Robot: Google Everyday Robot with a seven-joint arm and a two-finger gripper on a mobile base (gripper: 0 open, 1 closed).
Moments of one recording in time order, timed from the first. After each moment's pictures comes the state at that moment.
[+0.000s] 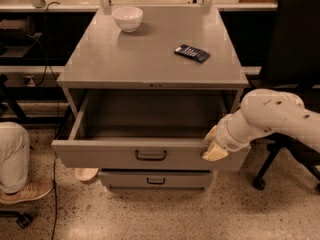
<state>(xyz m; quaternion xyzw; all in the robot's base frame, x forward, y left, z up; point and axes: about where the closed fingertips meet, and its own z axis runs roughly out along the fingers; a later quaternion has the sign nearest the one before) 0.531 -0.164 0.662 -0.62 0.76 0.04 0.21</state>
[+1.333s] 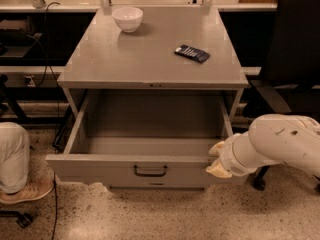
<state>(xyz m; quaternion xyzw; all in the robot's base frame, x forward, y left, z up) 0.459 -0.162 0.669 -0.56 0.80 0.04 0.22</state>
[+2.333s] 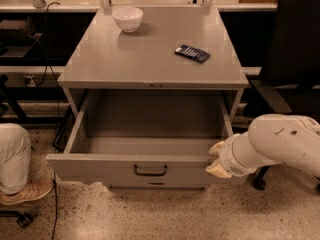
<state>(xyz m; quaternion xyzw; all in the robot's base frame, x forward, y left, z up) 0.459 -0.160 0.671 -0.56 0.80 0.03 0.22</state>
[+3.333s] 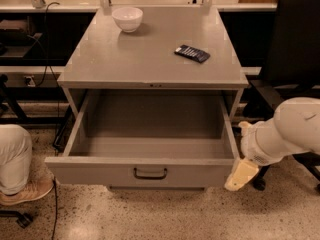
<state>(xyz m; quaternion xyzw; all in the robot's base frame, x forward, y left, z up) 0.469 -0.215 0.712 -0.55 0.80 -0.01 0.21</state>
